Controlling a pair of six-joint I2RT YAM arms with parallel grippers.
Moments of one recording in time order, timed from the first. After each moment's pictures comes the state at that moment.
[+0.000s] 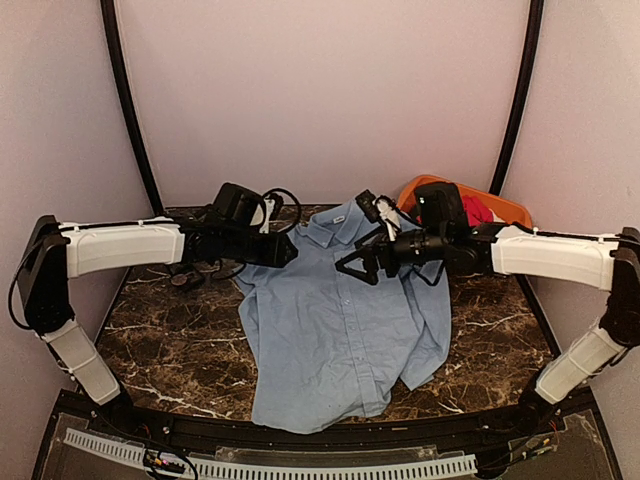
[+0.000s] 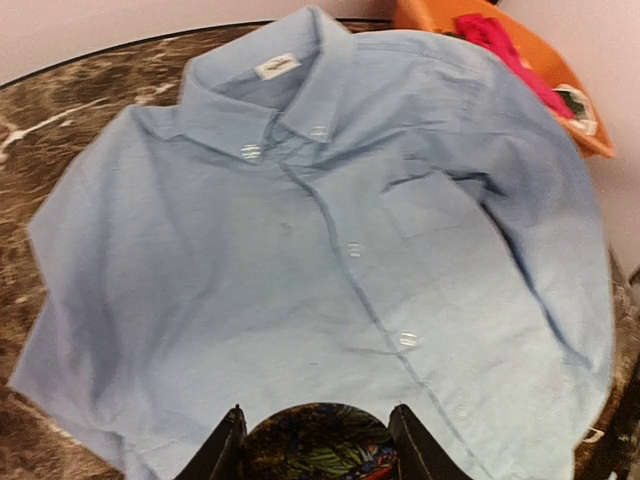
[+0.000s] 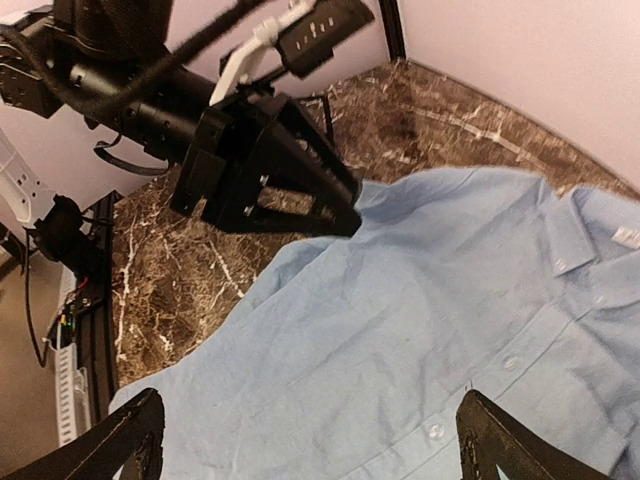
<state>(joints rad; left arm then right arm) -0.70 1.66 1.22 -0.26 -0.01 -0.38 0.72 1.51 1.05 -0.03 -0.51 0.07</state>
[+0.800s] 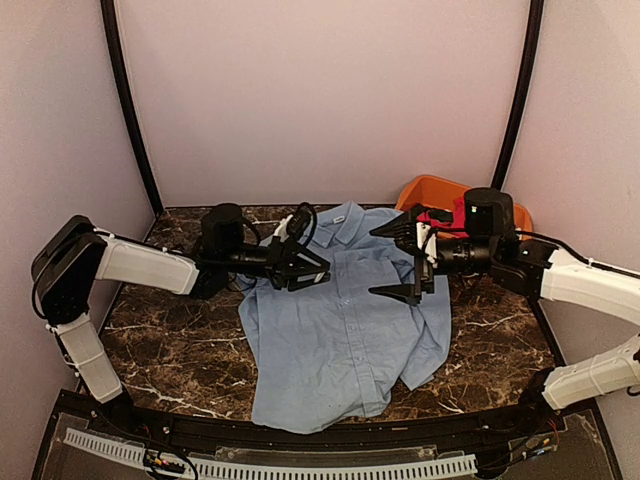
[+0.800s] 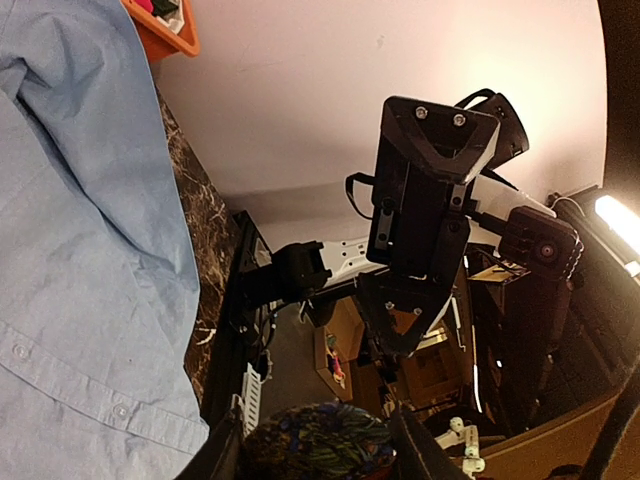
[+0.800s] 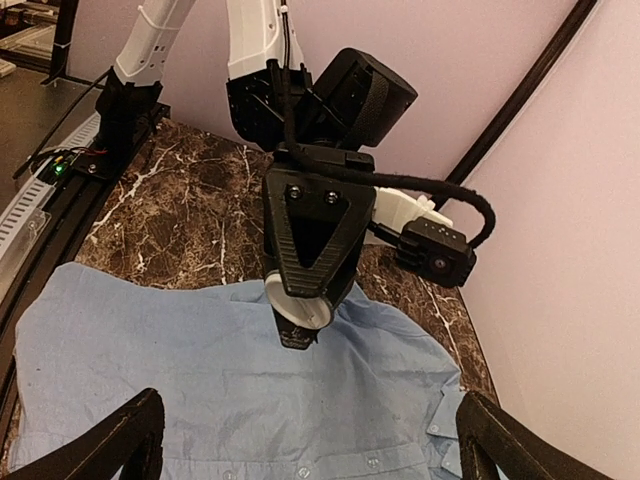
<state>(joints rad) -0.69 1.74 0.95 0.72 1.05 -1.11 0.72 1.16 0.85 -0.01 -0.64 -0.69</state>
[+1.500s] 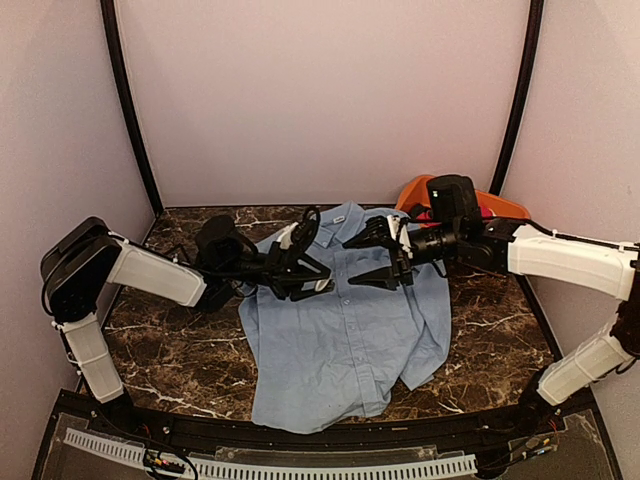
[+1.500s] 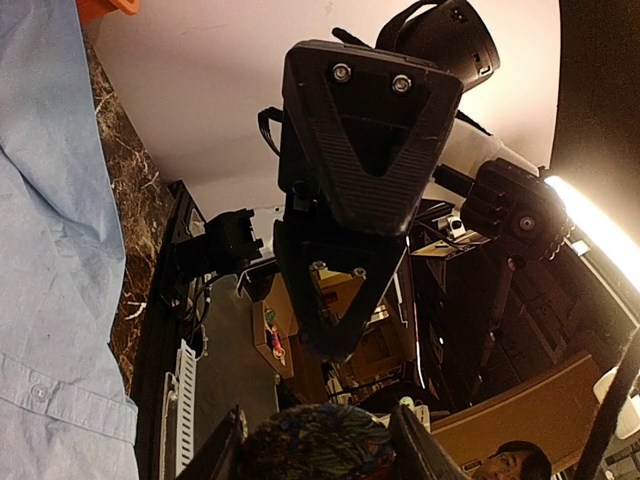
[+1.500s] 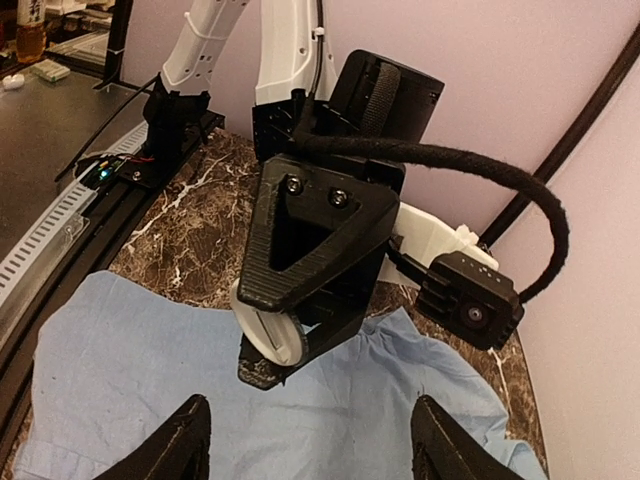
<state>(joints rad) -0.73 1.80 0.89 1.09 1.12 -1.41 0.73 1.38 1.03 -0.08 -0.81 -0.75</state>
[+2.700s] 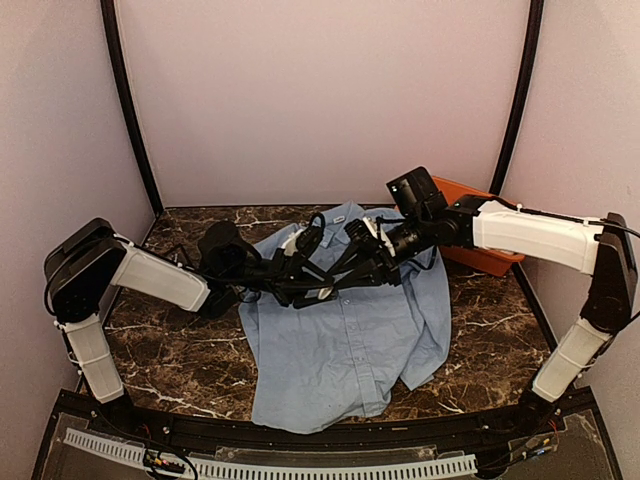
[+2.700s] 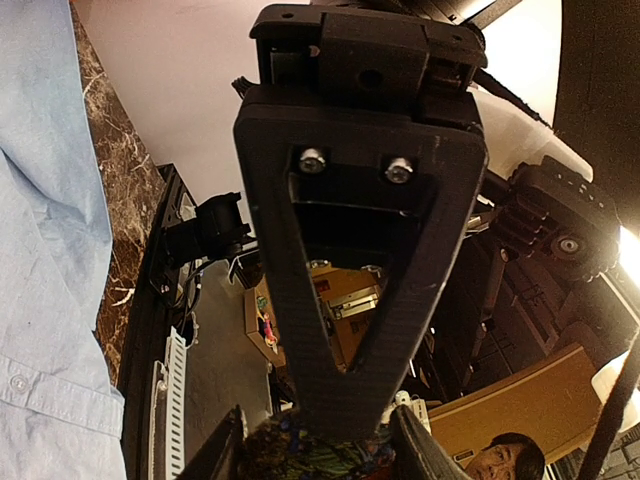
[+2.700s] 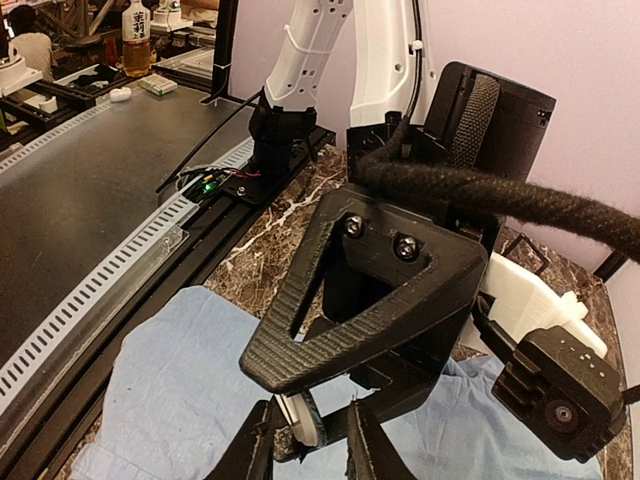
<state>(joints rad) -0.77 1.81 0.88 1.14 1.12 -1.44 0.75 1.63 1.31 -0.44 -1.05 -0.91</state>
